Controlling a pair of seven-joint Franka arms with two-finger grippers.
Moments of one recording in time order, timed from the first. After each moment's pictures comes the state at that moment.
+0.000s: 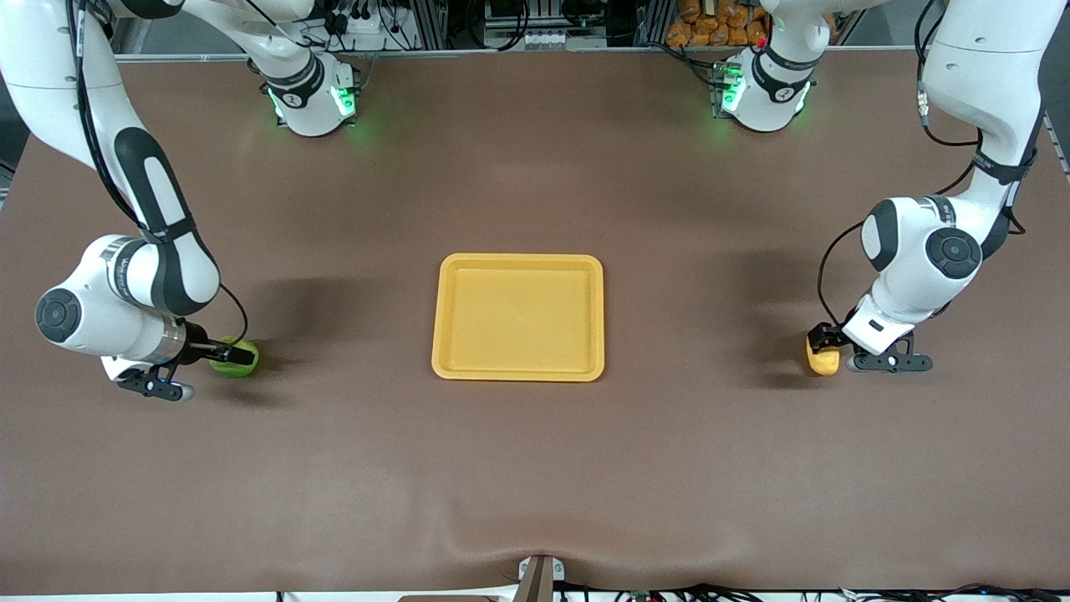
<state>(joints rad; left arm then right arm) 0.10 0.43 -0.04 -2.14 0.12 2.73 -0.01 -0.08 0.55 -0.06 -1.88 0.13 2.33 0.01</state>
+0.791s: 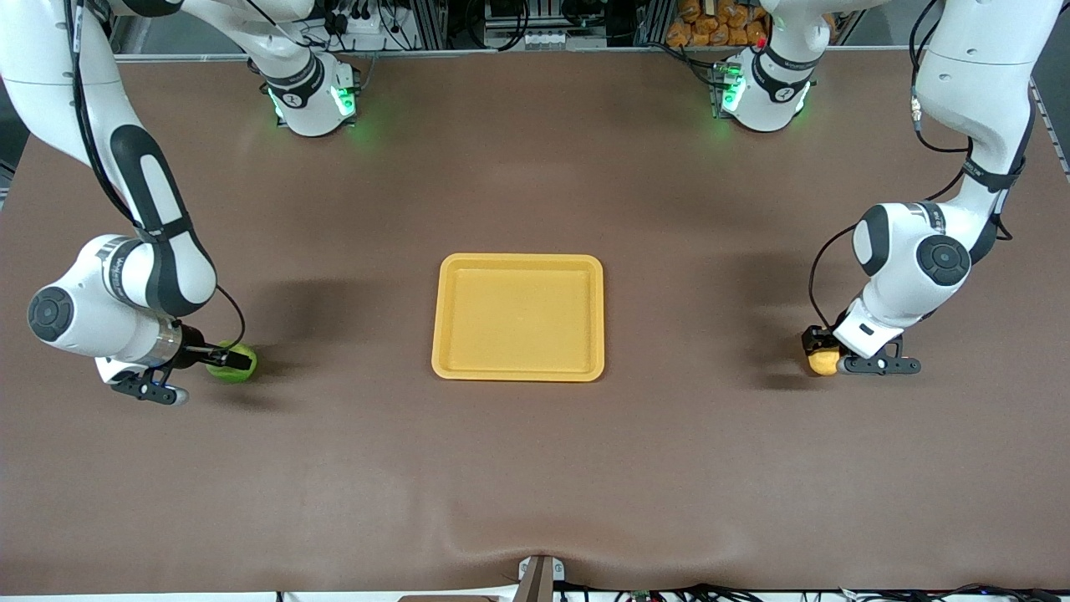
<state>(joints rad) 0.09 0.46 -0.05 -2.13 0.10 2.73 -0.01 -0.08 0.53 -0.06 -1.86 0.15 2.33 -0.01</state>
